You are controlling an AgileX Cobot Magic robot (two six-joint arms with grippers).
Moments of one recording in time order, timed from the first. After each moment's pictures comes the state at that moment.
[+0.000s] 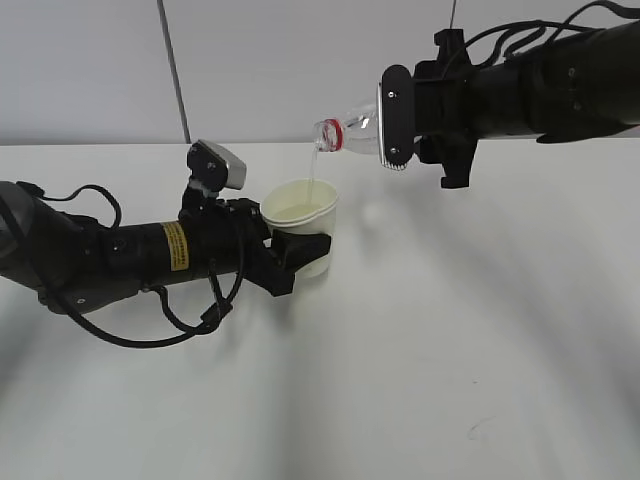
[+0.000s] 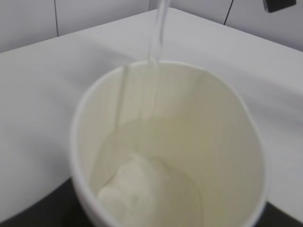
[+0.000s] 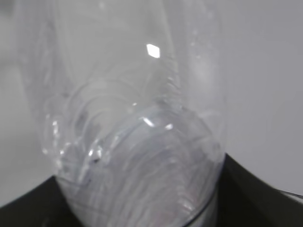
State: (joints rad) left arm -0.36 2.14 -0.99 0.87 -0.96 -0.56; right arm 0.30 1.89 -1.29 -1.64 0.07 0.16
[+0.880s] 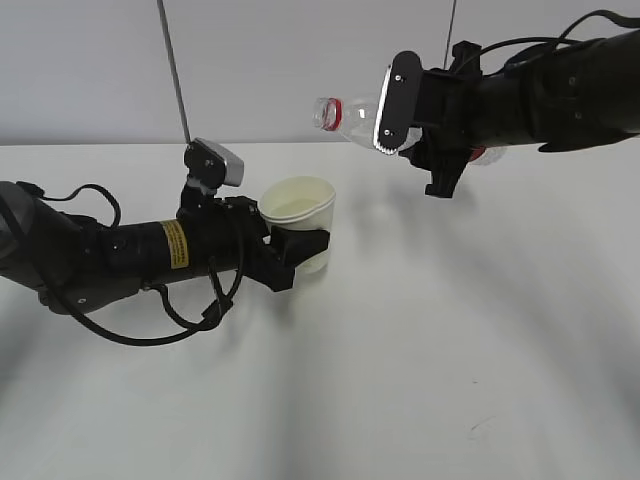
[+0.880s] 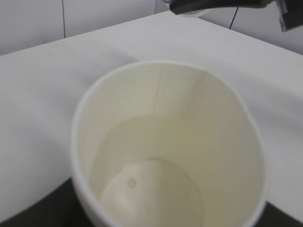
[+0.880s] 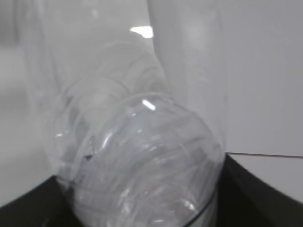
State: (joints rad) left arm -0.36 2.14 -0.99 0.84 -0.96 -0.56; right arm 0.30 1.88 -1.27 -1.64 0.07 0.43
